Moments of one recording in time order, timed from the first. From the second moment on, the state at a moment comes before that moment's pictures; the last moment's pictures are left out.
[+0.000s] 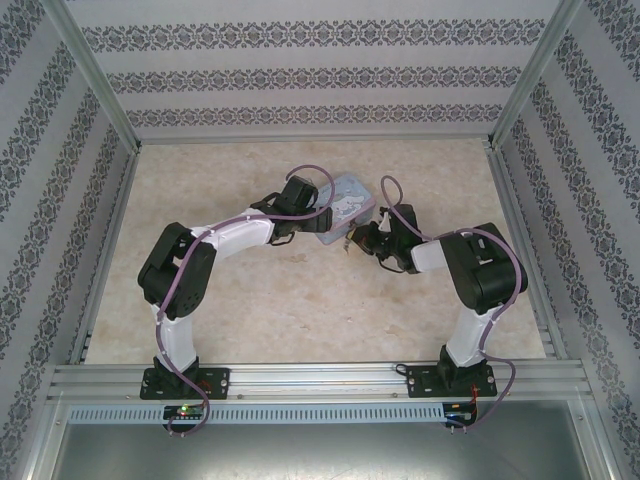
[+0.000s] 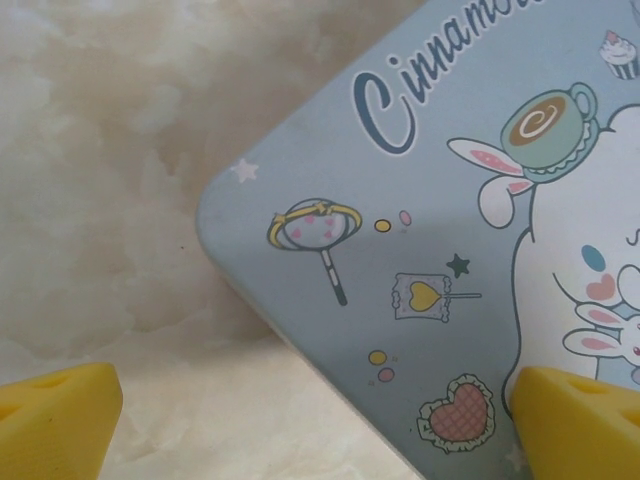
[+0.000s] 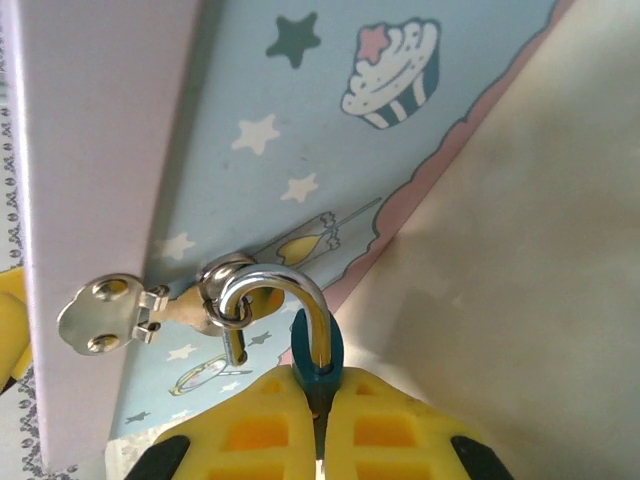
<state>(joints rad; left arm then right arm) -0.58 1.91 1.31 -0.27 -0.12 -0.46 0.28 1.83 0.70 0.47 -0.52 0.95</state>
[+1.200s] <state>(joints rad) -0.58 1.93 1.32 -0.25 -0.10 -0.48 0.18 1.89 0.93 0.24 -0.57 0.85</state>
